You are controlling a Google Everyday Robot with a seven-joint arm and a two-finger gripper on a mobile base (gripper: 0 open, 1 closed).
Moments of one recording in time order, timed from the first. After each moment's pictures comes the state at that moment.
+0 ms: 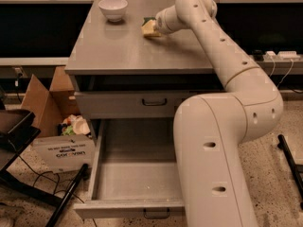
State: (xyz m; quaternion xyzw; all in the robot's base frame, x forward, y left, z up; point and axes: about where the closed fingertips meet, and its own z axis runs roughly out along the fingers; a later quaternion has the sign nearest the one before) arm 0.927 -0.015 0.831 -0.21 0.86 0.20 0.43
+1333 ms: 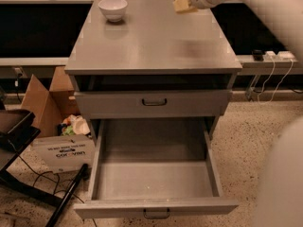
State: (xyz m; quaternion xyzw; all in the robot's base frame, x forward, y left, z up) arm 0.812 -0.126 0.977 -0.19 0.85 0.06 0.49
